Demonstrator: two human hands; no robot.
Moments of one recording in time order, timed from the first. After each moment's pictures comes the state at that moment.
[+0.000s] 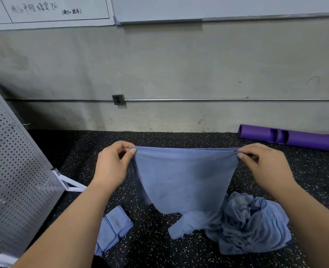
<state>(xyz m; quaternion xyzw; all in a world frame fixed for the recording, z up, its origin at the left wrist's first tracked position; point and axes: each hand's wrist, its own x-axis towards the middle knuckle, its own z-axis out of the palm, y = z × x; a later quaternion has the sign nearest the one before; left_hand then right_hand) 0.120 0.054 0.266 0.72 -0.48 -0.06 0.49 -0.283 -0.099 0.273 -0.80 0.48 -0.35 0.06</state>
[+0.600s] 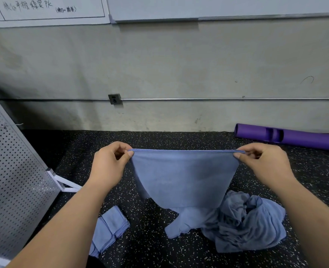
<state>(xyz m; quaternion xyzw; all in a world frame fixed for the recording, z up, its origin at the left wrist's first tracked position) 0.111 0.056 0.273 0.75 -0.49 -0.05 0.45 -0.290 -0.099 0.283 -0.72 0.52 -0.39 0.25</state>
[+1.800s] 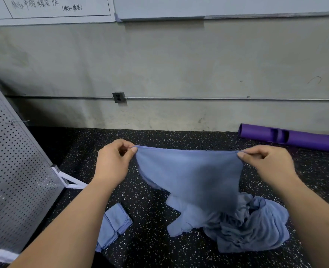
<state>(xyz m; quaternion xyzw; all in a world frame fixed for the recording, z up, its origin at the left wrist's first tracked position) 0.114 0.055 0.270 0.75 -0.47 -0.04 0.46 -0.280 -0.095 0.287 -0.66 0.53 -0.44 0.29</state>
